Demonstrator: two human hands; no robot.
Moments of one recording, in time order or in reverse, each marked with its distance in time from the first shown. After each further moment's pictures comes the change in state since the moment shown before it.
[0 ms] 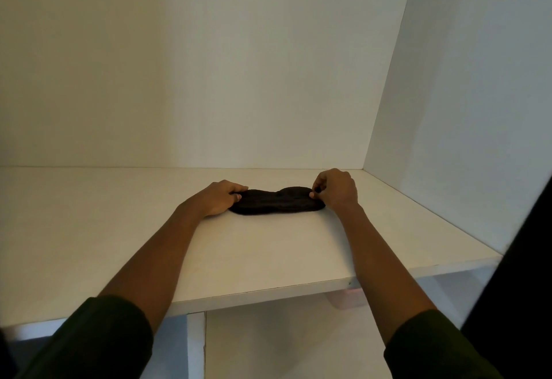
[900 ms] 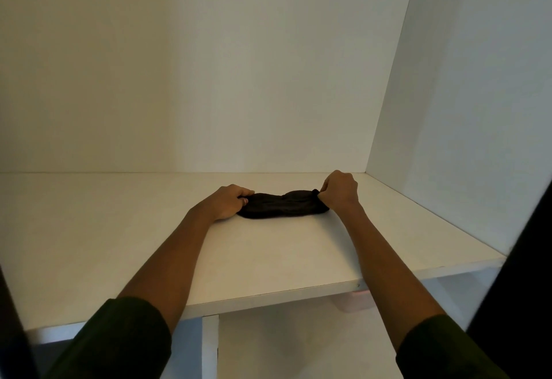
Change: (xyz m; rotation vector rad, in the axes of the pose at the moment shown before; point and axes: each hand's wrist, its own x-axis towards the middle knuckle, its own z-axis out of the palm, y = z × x) left_hand 0.001 0.000 0.001 -0.015 -0.007 -0.002; right_hand -0.006 -0.021 -0.004 -0.100 -0.009 0.109
